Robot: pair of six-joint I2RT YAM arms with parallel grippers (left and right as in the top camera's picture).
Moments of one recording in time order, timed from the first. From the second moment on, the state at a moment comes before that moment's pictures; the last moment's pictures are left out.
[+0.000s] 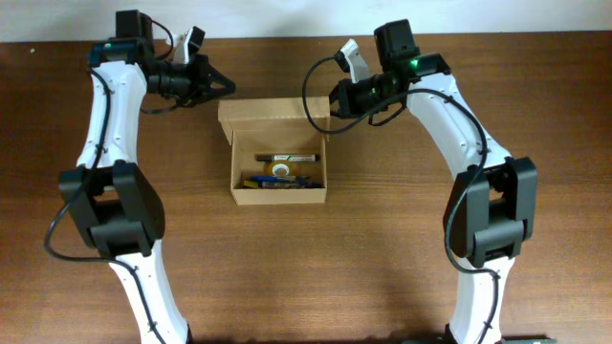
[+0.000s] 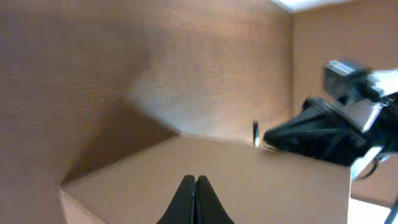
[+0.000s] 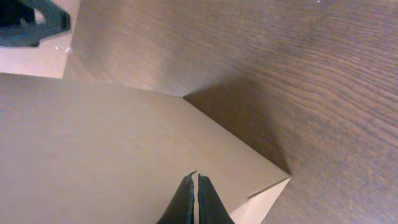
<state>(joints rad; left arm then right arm) 0.09 2.28 2.15 -1.17 0.92 -0.06 0.23 2.17 1.90 -0.84 -0.78 0.04</state>
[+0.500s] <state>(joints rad) 0.09 2.27 2.14 -1.54 0.79 0.17 0.34 2.04 1.91 -1.03 -0.65 -0.05</state>
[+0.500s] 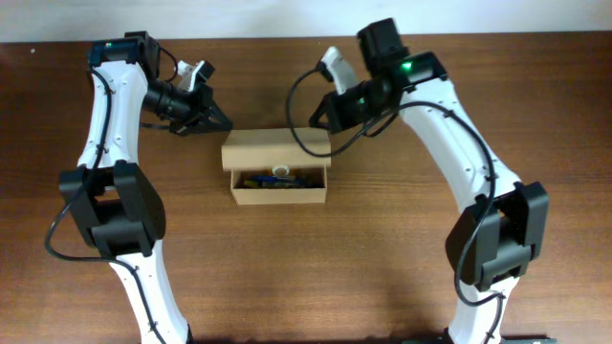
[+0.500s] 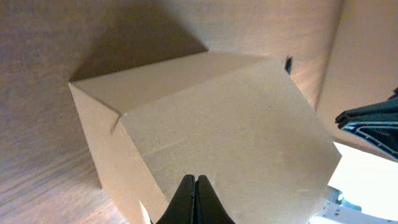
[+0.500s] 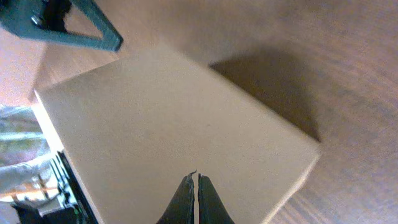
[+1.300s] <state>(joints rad) -0.18 2.08 2.14 -1.64 0.32 0.16 0.53 1.98 1.91 -1.28 -0.22 -0.06</state>
